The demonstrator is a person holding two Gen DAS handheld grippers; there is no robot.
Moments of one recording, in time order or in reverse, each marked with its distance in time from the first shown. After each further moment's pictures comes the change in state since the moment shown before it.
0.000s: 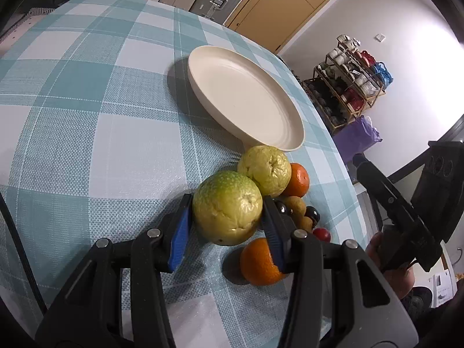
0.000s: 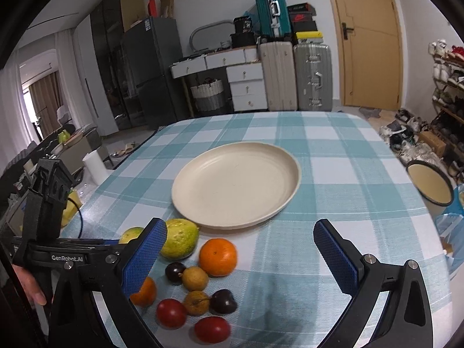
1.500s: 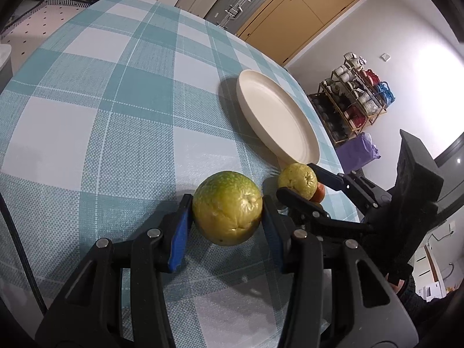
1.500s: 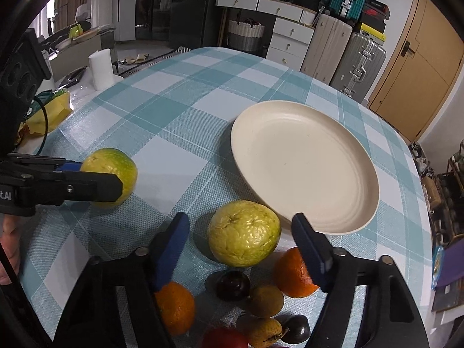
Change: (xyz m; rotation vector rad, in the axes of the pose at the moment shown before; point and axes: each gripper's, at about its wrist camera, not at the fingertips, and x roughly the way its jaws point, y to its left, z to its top) left arm -0.053 0.062 -0.010 -0.072 -0.042 0.002; right arm 0.088 0.107 -0.008 -0.386 0.298 -0.101
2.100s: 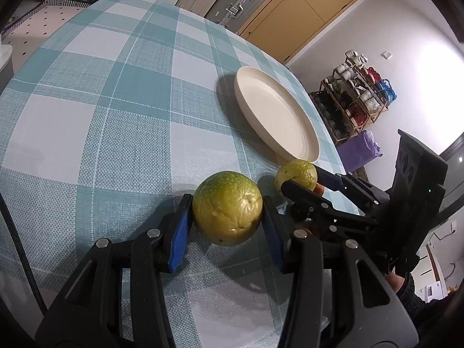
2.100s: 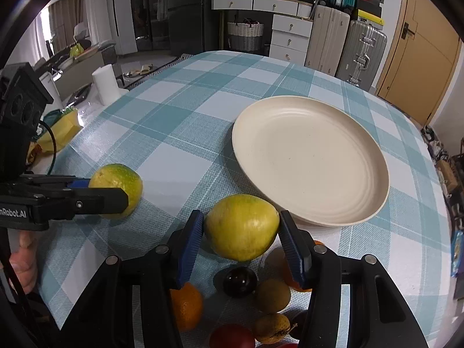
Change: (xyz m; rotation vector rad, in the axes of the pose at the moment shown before) left arm 0.002 -0.006 -0.002 0.007 0.007 0.016; right arm -0.004 -0.013 -0.003 0.094 -0.015 0.105
